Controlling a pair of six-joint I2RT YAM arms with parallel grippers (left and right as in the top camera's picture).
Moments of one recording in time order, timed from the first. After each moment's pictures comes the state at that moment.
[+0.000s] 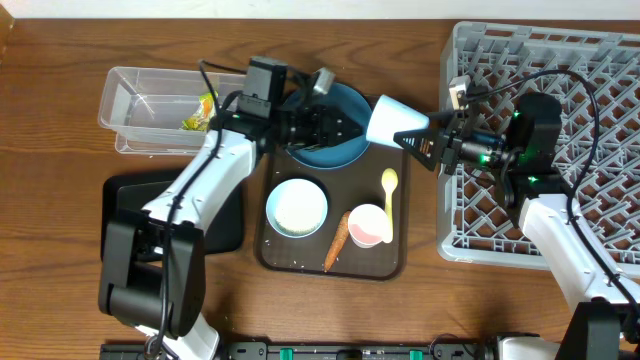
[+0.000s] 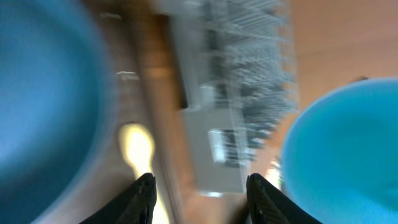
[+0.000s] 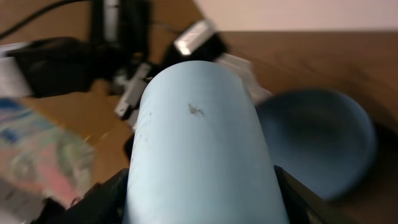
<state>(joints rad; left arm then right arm) -0.28 1.79 1.26 -0.34 0.88 -0.47 0.04 1.46 0.84 0.19 -1.08 0.29</state>
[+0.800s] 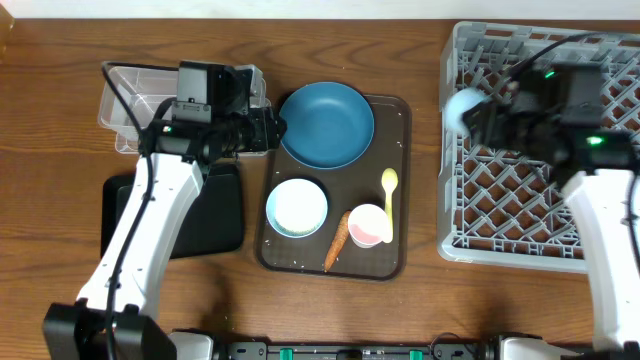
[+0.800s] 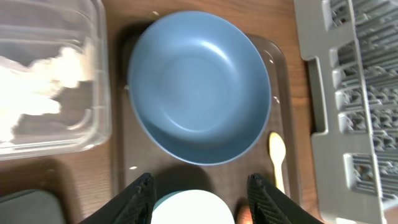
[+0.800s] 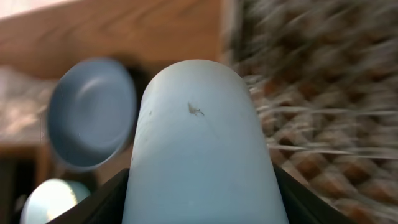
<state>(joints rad) -0.14 1.50 1.26 -0.68 0.38 -0.22 -0.05 1.42 1.37 -0.83 -0.25 0.16</state>
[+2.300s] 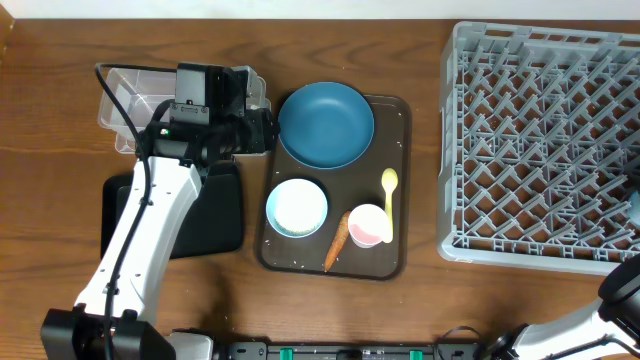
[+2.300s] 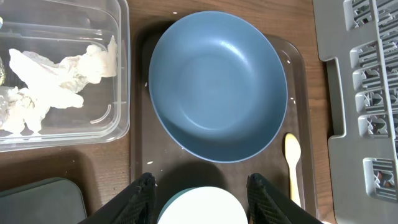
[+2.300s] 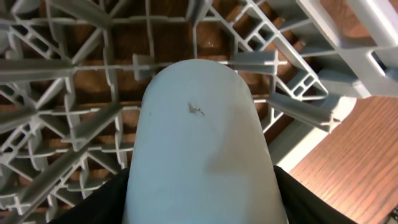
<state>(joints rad) -0.14 1.49 1.26 -0.71 0.33 -0.22 -0.76 1.87 1.57 -1.05 0.14 0.15</state>
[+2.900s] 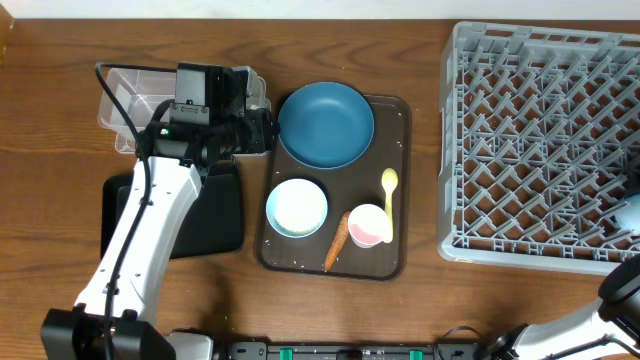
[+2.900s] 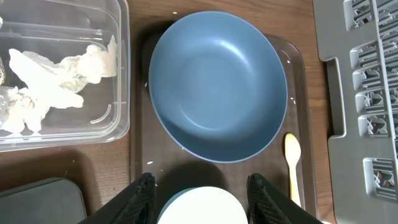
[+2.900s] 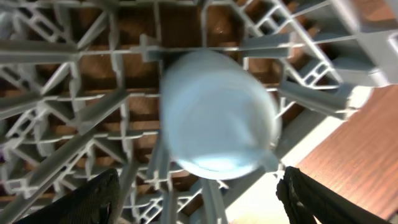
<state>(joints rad) -0.14 1.49 1.26 -0.71 0.33 -0.22 -0.76 1.87 1.57 -1.09 0.10 0.15</state>
